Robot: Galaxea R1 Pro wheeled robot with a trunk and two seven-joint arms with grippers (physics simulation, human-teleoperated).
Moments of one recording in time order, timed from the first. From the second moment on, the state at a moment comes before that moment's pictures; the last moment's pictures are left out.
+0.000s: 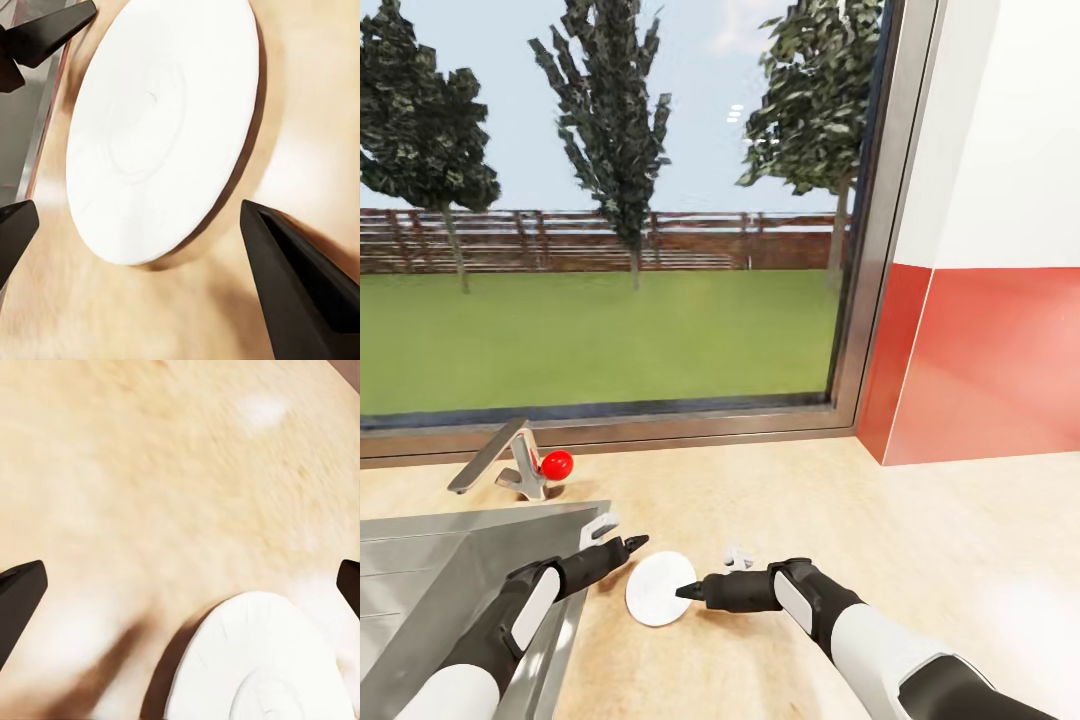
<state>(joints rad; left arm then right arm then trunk) -0.53 0.08 0.06 -0.73 0.46 0.51 -0.37 -0.78 0.17 0.36 -0.21 -0.44 0.47 0.66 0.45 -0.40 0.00</state>
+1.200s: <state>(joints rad) -0.47 0.06 0.06 -0.73 0.51 0.52 -0.37 -0.78 0.17 0.36 -0.21 -0.44 0.47 0.65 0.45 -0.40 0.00</state>
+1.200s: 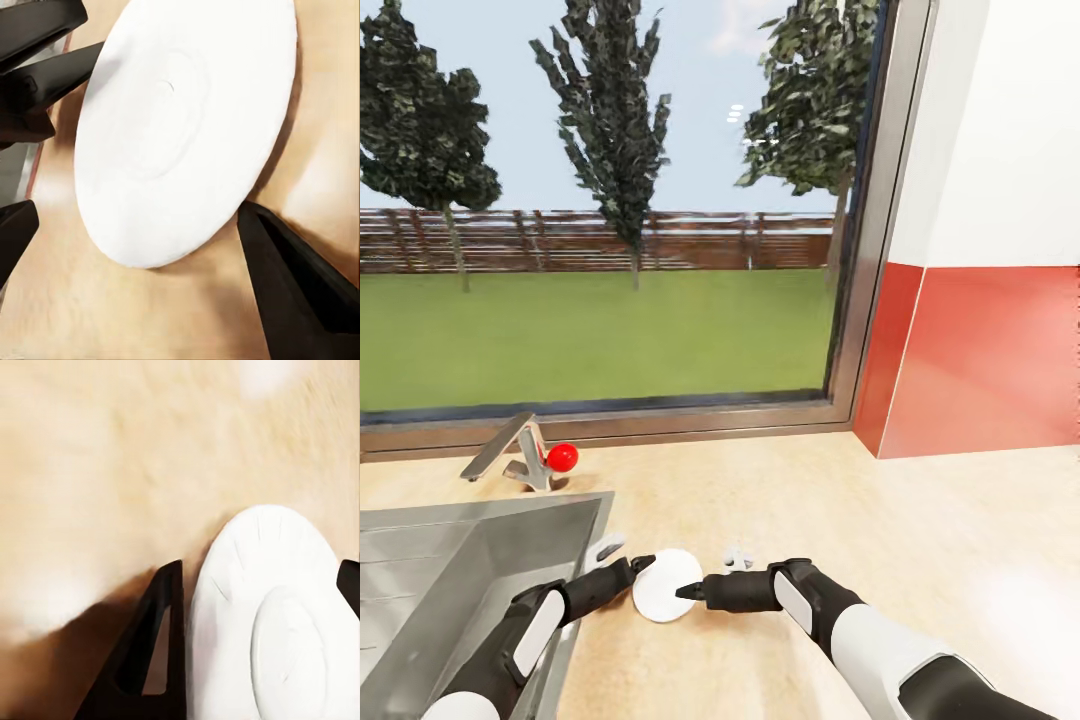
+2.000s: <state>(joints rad) -0.47 0.05 0.06 -0.73 0.50 0.52 -0.37 -0.78 0.17 0.36 -0.21 -0.44 0.46 0.65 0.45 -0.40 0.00</state>
